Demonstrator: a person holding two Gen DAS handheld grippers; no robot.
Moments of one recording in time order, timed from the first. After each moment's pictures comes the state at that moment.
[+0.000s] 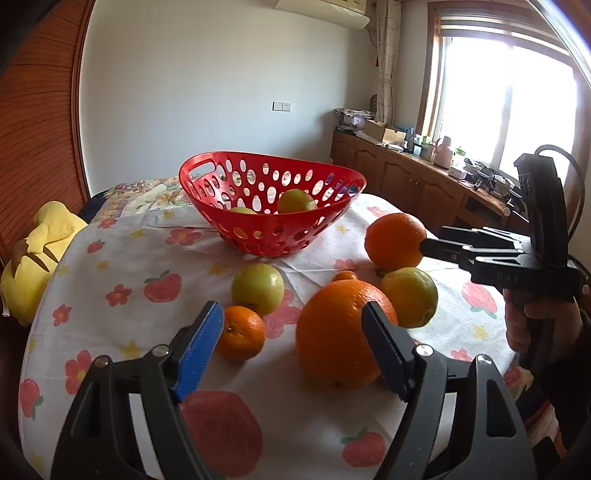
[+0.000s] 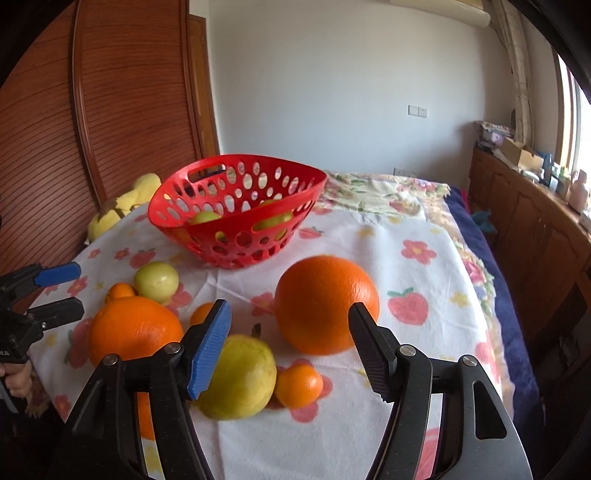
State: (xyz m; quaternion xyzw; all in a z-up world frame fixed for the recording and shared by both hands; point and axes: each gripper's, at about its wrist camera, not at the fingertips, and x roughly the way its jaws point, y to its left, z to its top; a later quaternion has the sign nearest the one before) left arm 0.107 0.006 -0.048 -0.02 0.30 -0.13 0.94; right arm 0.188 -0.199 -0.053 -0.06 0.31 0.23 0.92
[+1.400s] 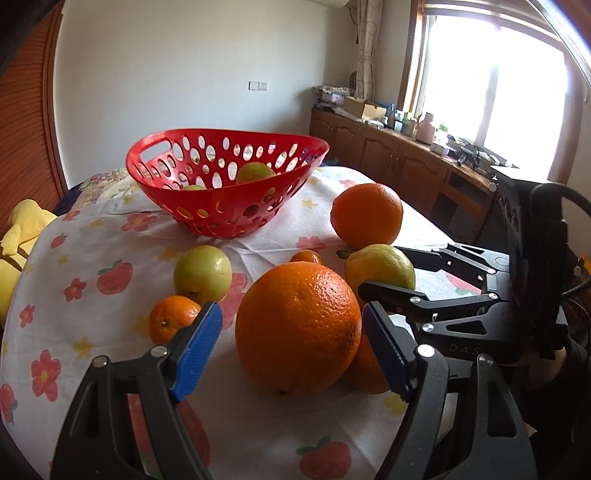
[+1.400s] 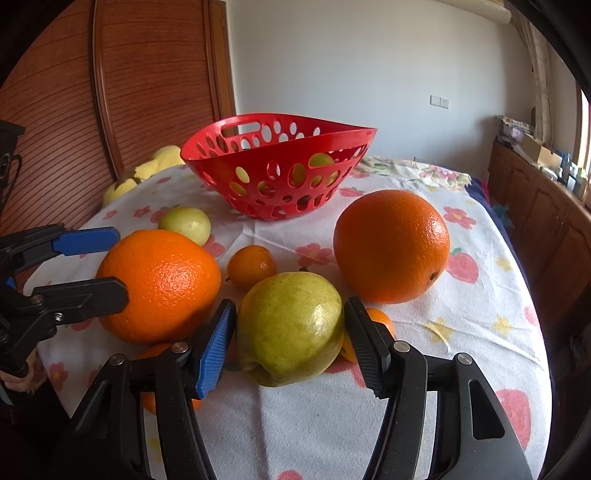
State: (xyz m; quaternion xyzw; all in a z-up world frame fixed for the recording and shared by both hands) left arm 0.125 -0.035 -0.064 -0.01 0.35 -0.17 0.92; right arm 0.167 -0.172 -0.096 -0.08 0.33 0.26 0.90
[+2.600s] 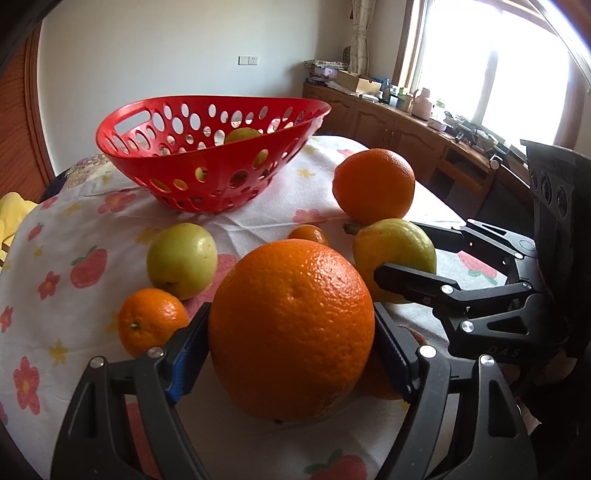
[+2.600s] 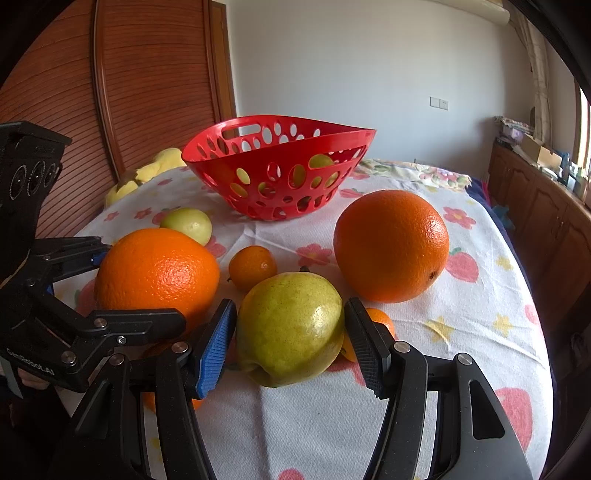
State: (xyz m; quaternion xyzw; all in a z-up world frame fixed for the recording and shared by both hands) left arm 0.143 -0.040 -0.086 0.00 0.39 -0.19 0.90; right arm 0.166 -0.171 -0.095 -0.08 0.33 0.26 0.91
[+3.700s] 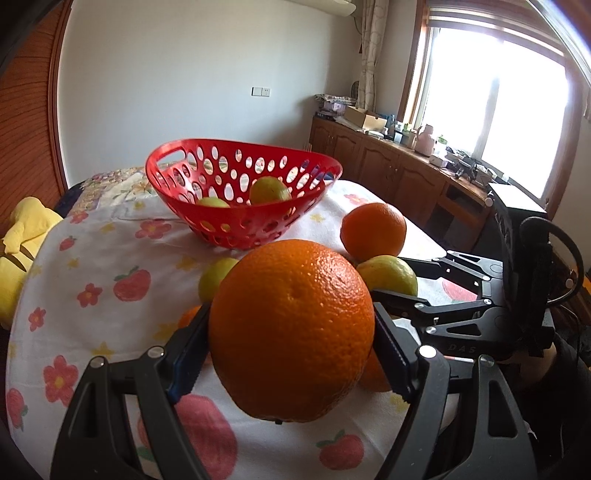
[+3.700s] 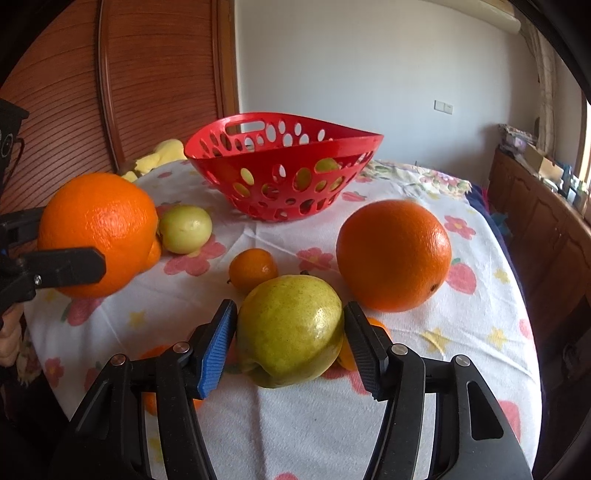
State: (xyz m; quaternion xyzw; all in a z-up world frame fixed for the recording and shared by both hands) left arm 0.118 -0.008 -0.047 -0.03 0.33 -0.18 0.93; right arm 0.169 -0.164 -0.090 -0.11 0.33 0.26 0.90
